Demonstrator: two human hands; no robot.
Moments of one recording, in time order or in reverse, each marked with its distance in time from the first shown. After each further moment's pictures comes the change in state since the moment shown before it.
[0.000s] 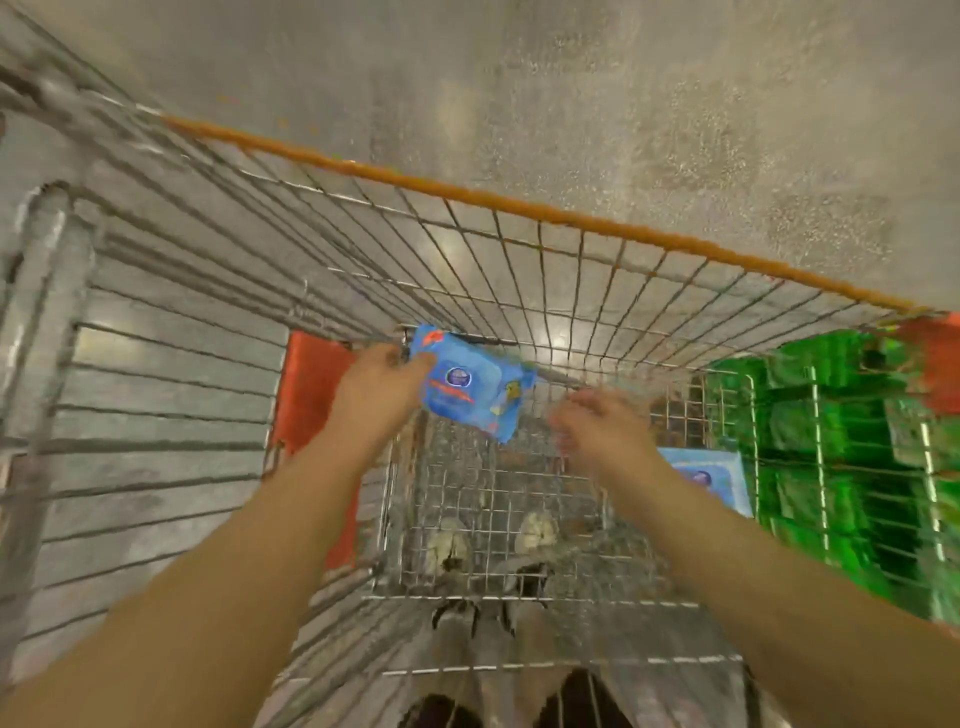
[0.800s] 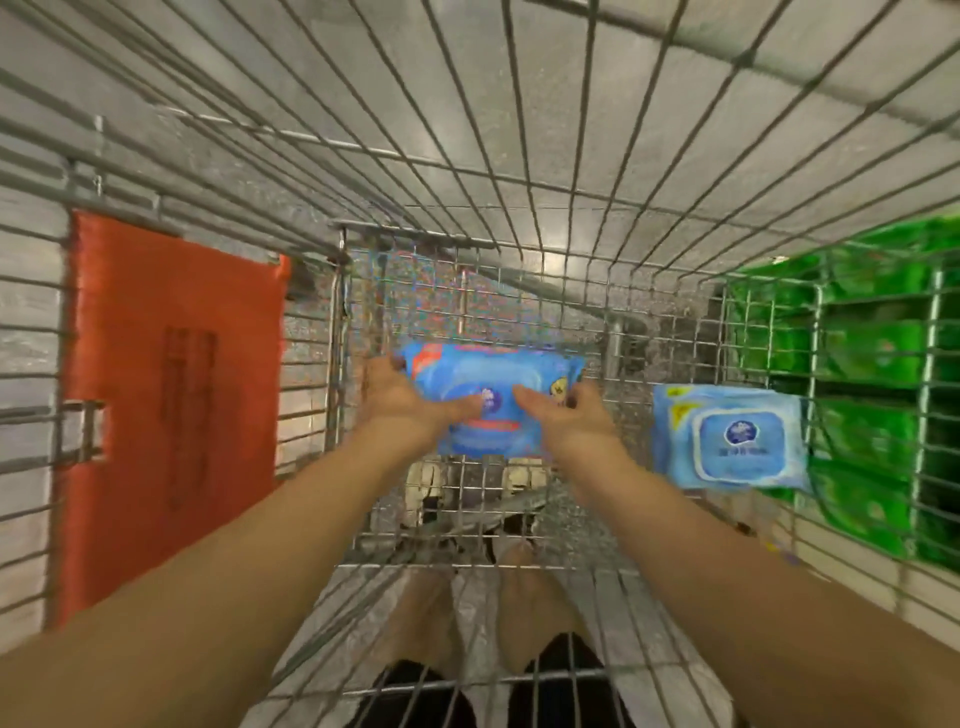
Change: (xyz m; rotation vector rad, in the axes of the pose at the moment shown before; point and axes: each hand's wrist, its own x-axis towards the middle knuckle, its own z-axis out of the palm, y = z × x) left_hand 0.025 -0.076 0.151 -0.194 -0.112 -0.237; right_hand 0.100 0.127 0.062 0.252 0.035 0.184
